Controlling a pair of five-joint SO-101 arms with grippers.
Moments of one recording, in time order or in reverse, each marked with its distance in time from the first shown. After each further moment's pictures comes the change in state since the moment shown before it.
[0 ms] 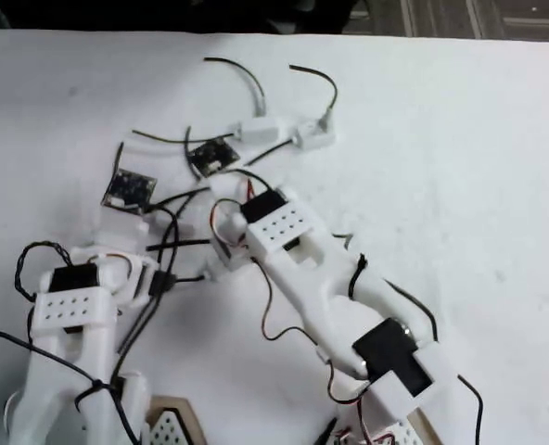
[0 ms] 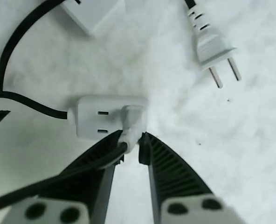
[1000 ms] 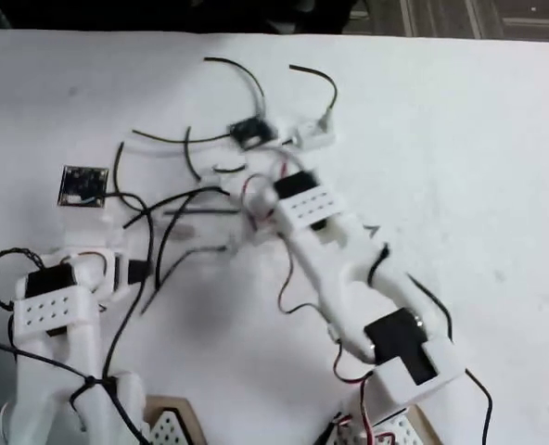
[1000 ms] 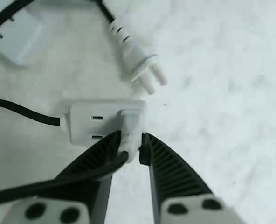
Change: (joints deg) left arm -8.5 0.0 -1.8 0.0 5.9; right arm 11.0 -0.6 -3.6 -1.3 1.3
